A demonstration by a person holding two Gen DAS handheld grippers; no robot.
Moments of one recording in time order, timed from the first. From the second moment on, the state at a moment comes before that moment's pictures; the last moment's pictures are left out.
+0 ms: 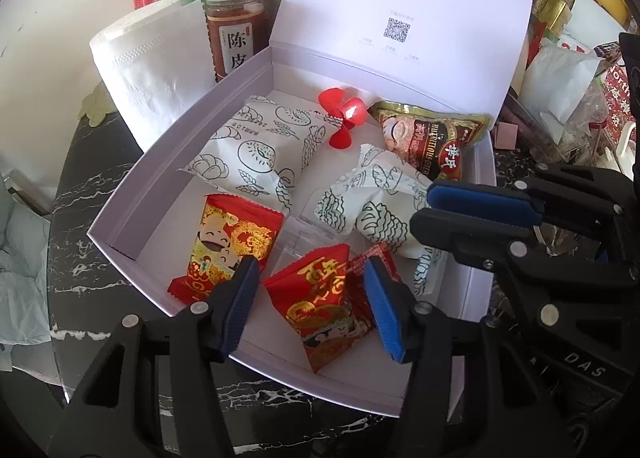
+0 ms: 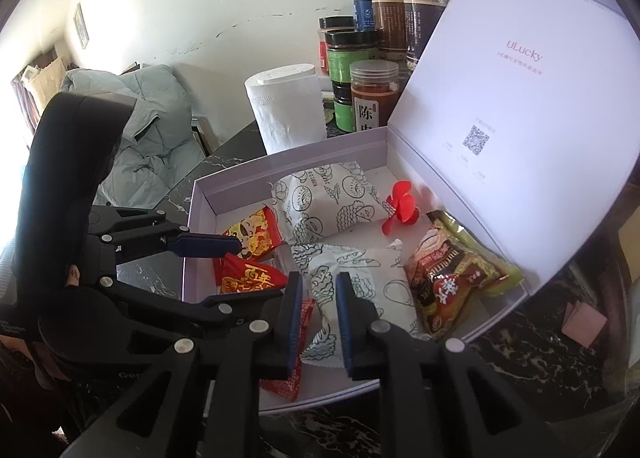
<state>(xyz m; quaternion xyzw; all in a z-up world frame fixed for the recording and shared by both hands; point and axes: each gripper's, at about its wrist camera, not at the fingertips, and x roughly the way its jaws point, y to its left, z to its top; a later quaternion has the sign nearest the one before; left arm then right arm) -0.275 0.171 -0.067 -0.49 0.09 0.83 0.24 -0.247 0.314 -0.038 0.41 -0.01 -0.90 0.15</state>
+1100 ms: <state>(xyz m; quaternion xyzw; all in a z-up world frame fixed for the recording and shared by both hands) -0.202 0.133 0.050 -0.38 0.07 0.91 0.17 -0.164 0.318 0.067 0.31 0.03 -0.95 0.04</state>
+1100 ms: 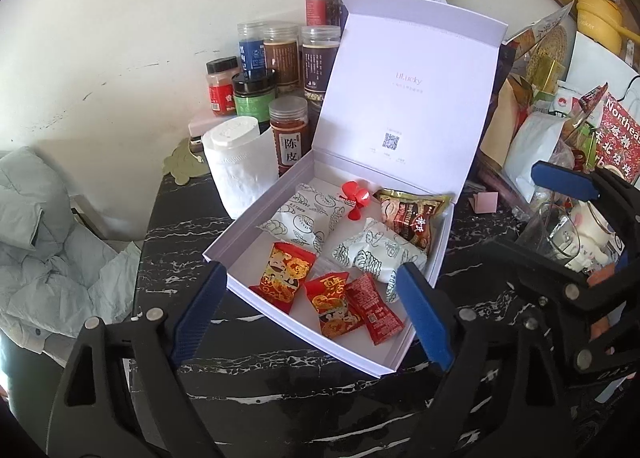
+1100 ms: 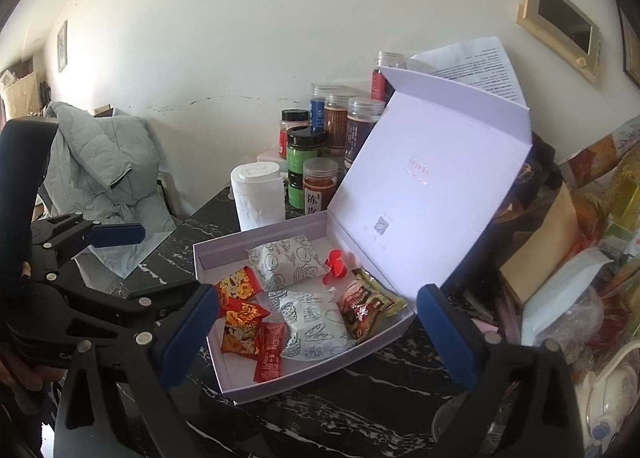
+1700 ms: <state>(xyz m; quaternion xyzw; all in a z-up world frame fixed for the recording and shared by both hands) -0.146 0.107 0.079 -0.36 0.08 0.92 0.09 -0.105 0.312 0.095 0.29 0.01 -0.96 0.03</state>
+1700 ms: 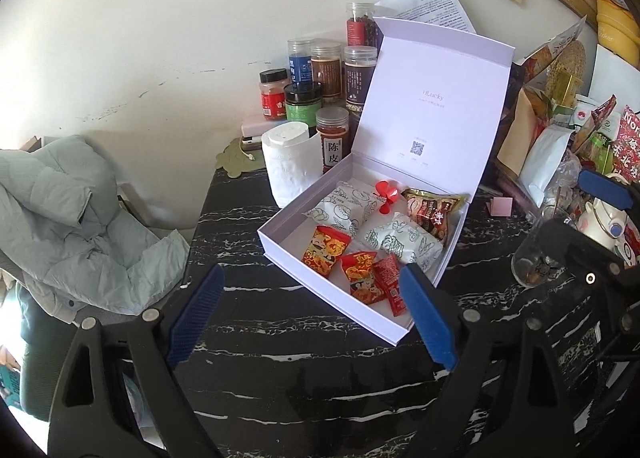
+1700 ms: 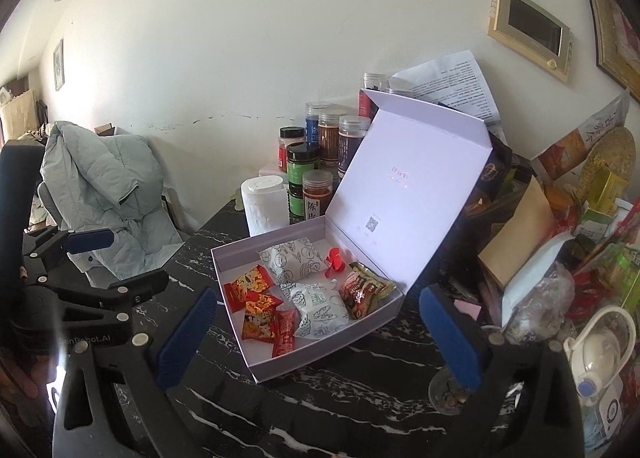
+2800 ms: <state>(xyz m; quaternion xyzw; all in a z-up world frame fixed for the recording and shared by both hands) -0.028 0.085 0.076 -0.35 0.06 0.93 0.07 0.008 0.286 0.070 0.31 0.01 -0.95 -0.02</state>
